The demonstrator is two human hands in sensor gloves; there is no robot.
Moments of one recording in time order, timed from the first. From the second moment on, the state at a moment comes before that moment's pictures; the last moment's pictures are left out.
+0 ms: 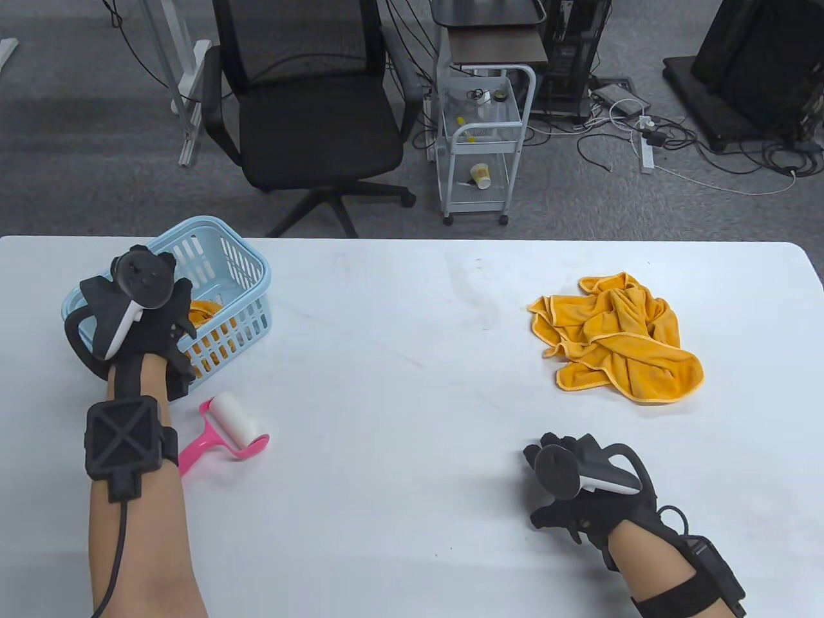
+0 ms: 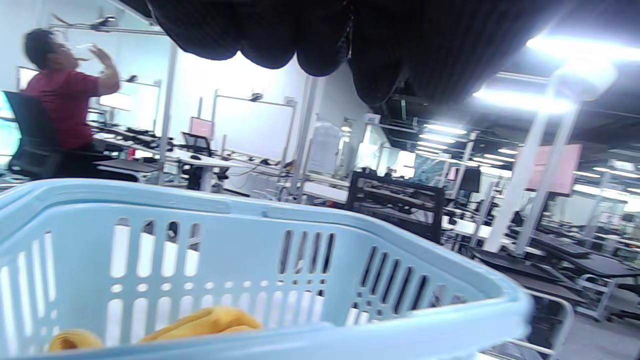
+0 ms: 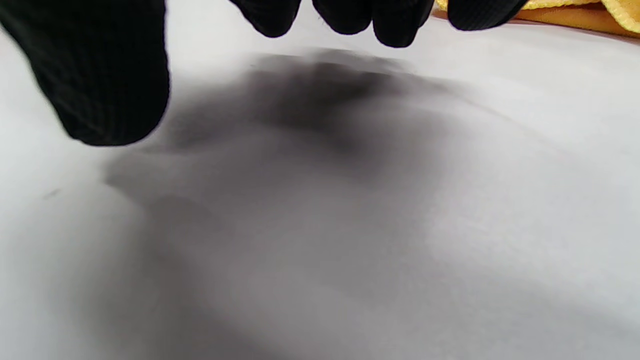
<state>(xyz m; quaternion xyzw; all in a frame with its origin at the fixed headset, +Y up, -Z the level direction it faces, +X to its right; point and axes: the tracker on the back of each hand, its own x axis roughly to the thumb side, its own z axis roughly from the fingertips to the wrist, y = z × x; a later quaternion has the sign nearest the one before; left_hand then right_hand) -0.348 -0.597 -0.388 0.07 0.15 0.09 0.98 0.213 -0.780 -0.264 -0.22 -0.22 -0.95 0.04</state>
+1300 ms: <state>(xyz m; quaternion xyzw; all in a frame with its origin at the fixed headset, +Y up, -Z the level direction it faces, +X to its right) -0.134 -0.711 -0.262 0.02 -0.09 0.09 0.99 0.271 -0.716 -0.325 -0.07 -0.06 -1.00 -0.03</state>
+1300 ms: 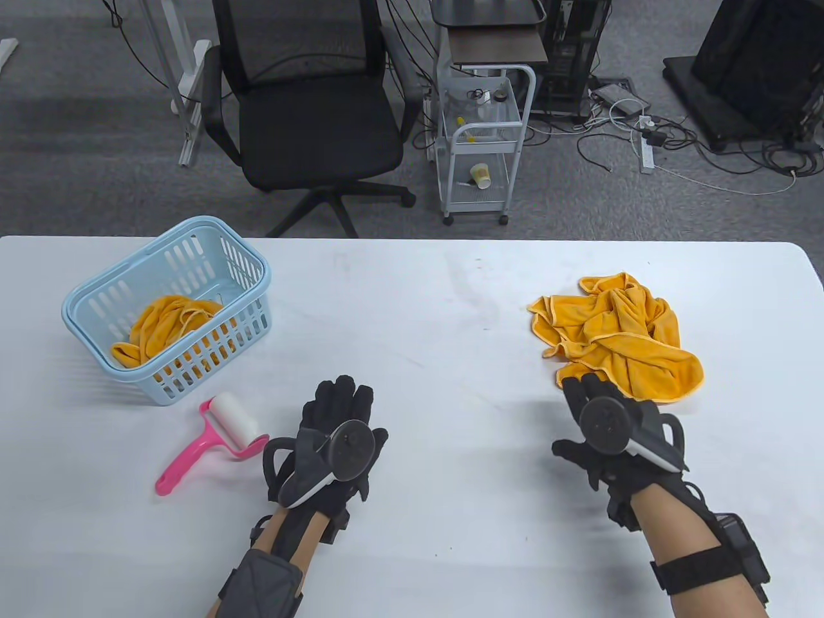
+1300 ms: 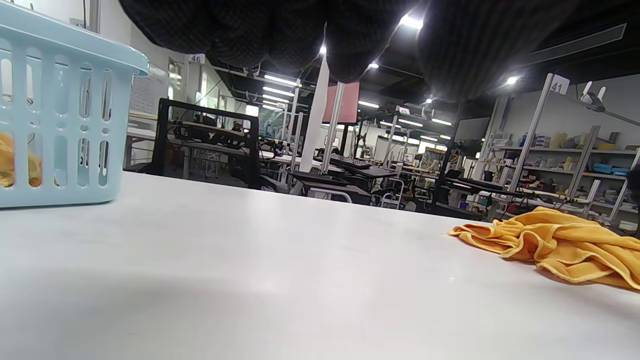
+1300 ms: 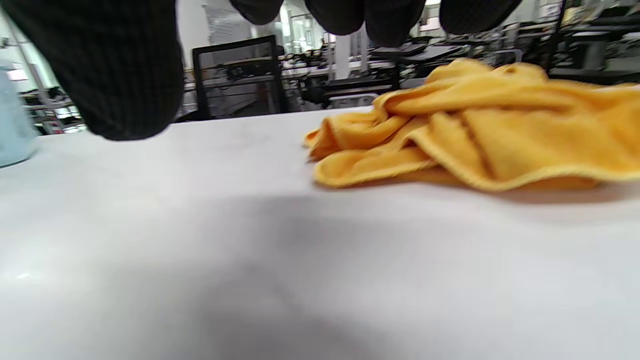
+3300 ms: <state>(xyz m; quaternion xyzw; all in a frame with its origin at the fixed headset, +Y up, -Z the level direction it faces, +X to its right) -0.138 -0.699 -0.259 0.01 -0.15 0.23 0.96 0.154 -0.539 -0.301 -0.15 0.26 -0.95 -0.11</state>
